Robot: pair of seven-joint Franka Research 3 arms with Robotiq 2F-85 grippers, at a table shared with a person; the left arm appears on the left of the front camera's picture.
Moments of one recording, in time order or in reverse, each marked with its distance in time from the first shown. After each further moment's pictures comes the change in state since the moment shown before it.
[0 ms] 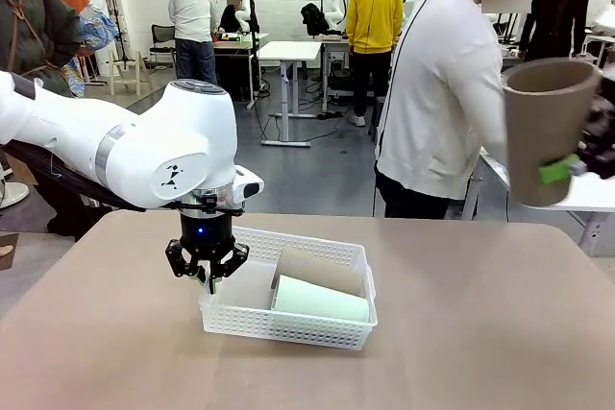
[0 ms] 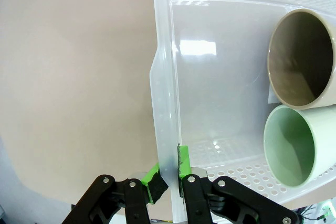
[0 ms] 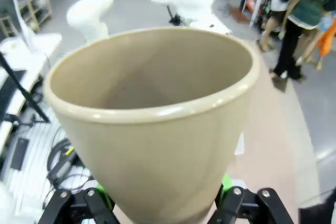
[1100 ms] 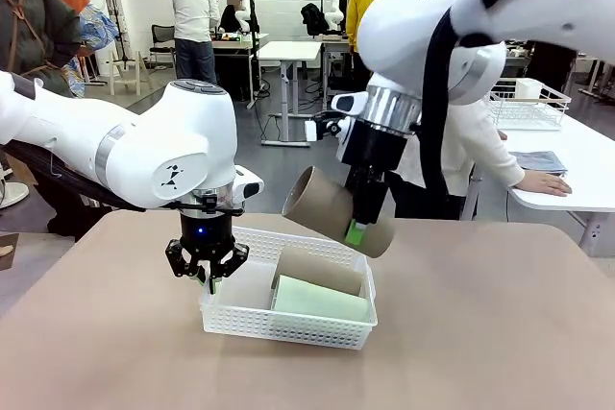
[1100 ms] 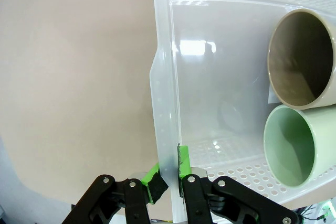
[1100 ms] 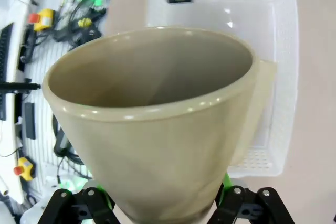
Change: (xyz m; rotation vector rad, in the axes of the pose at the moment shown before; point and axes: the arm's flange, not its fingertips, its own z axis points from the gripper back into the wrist) left arm 0.000 0.000 0.000 0.000 0.000 0.001; right arm 0.048 -0.122 -0.279 0.244 0.615 -0.188
